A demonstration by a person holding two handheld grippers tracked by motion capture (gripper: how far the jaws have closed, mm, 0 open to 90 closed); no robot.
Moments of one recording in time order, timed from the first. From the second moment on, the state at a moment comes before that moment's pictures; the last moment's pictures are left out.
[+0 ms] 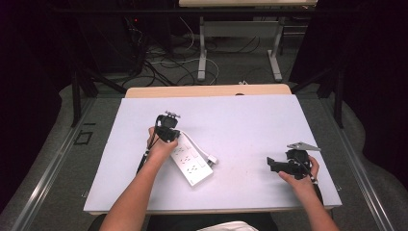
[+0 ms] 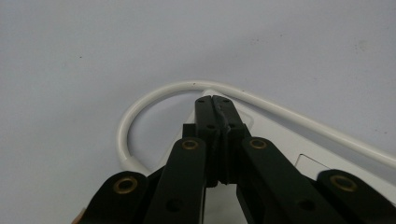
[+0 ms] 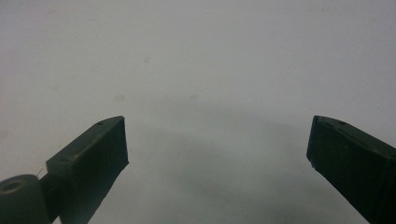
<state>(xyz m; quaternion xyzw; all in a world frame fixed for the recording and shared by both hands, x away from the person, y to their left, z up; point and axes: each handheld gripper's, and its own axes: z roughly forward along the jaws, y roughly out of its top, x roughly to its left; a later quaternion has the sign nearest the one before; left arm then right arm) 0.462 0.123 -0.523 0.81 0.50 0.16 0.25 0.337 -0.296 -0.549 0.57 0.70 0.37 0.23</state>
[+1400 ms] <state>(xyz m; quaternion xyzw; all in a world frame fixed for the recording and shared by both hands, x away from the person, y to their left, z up) 0.458 0.126 -0.520 0.81 0.49 0.15 0.27 0.337 -0.298 -0.549 0.57 0.70 0.37 0.23</state>
